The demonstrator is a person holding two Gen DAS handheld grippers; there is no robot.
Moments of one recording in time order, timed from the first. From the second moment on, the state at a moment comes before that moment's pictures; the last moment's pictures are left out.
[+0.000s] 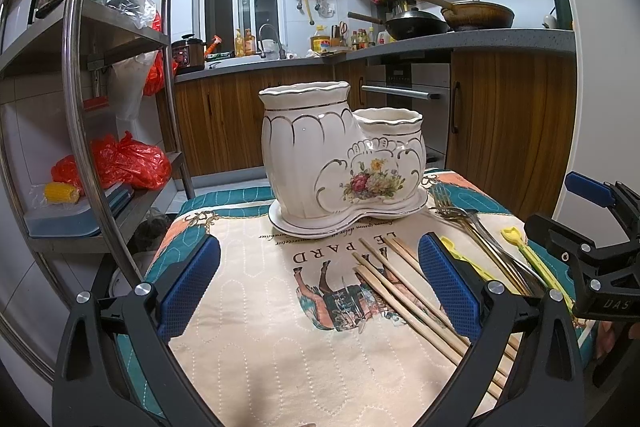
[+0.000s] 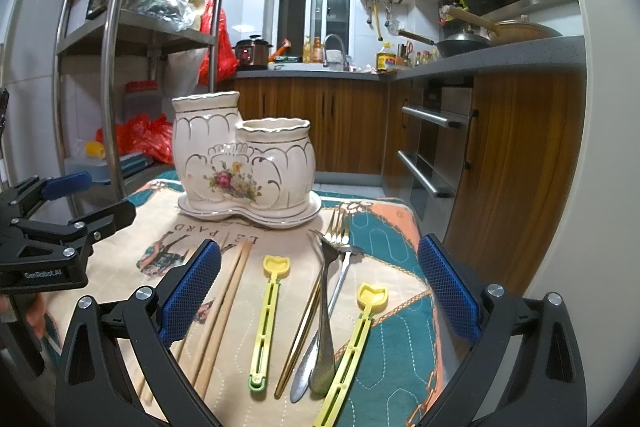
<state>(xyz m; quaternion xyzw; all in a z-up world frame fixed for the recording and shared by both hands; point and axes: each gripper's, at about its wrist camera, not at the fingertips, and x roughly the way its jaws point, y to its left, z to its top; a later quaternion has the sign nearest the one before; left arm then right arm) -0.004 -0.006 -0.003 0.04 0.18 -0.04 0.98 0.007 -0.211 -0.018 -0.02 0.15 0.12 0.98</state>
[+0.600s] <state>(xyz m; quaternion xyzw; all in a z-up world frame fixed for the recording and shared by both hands) 0.001 -0.001 -0.008 0.04 0.20 -0.04 0.98 0.010 -0.223 -0.023 -0.01 0.17 0.11 0.98</state>
